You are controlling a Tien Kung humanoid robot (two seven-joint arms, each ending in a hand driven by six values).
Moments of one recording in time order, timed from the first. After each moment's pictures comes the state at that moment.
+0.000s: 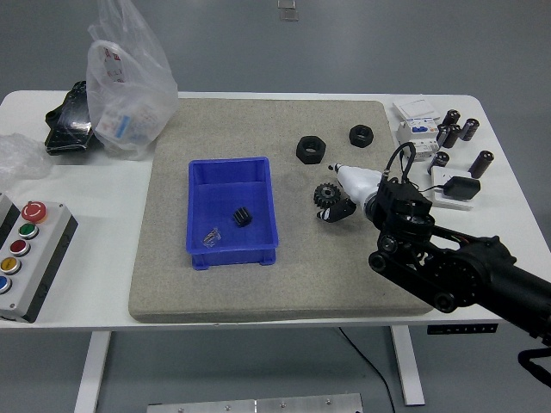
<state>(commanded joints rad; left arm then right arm) -0.04 0.07 -1.71 -0.18 1.93 0.15 0.29 0.74 -0.22 0.50 1.12 -1.73 -0.04 -0.65</state>
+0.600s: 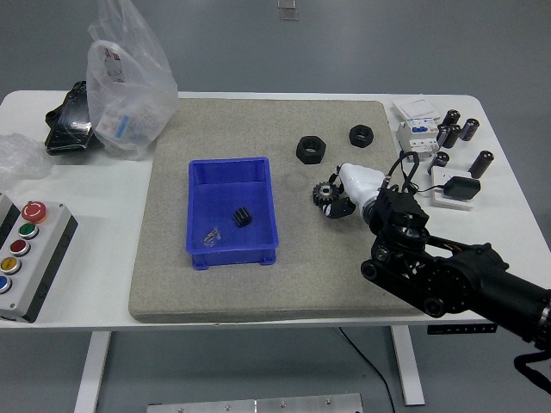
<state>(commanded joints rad) -0.04 0.07 -1.71 -0.18 1.92 0.16 0.28 0.73 -0.20 0.46 1.08 -1.74 -0.22 -0.65</state>
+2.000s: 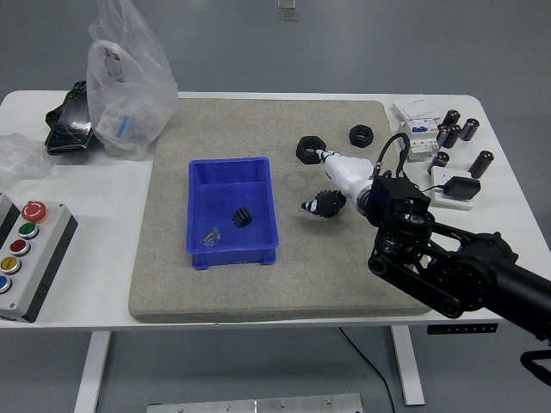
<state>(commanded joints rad) -0.03 0.07 -1.71 -0.18 1.92 0.17 0.27 0.73 -0.24 0.54 1.22 -1.79 0.01 -0.65</state>
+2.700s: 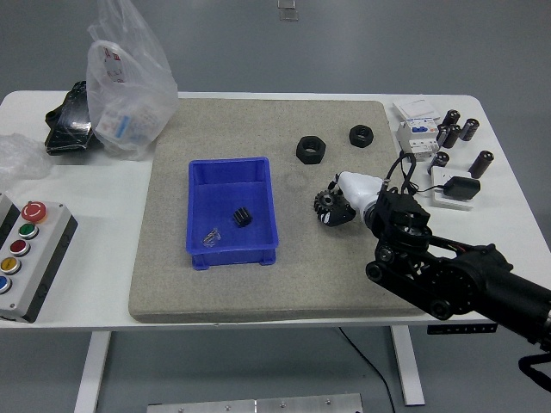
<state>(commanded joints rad) -0.04 0.07 -1.70 -0.18 1.91 0.17 0.26 0.72 -0.21 0.46 1.10 -1.72 -0.11 -0.65</state>
